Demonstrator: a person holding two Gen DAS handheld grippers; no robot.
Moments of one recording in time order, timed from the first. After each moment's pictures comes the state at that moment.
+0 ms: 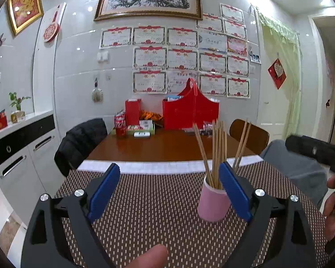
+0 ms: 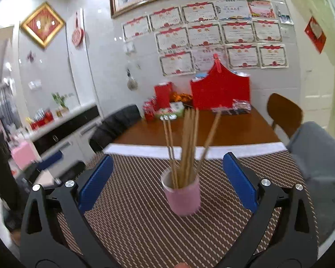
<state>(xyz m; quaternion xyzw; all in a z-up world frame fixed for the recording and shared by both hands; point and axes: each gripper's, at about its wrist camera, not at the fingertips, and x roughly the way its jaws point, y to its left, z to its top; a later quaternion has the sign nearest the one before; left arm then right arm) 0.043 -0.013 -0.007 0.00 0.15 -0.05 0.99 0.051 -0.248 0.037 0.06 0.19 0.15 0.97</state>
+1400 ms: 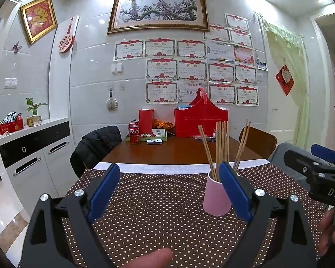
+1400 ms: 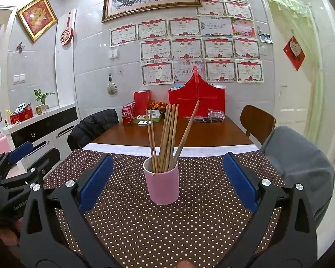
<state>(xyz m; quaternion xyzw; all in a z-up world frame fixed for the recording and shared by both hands) -0.006 -0.025 -0.017 0.01 0.10 -0.01 0.99 0.002 -0.242 0.004 0.03 0.14 0.07 0.99</state>
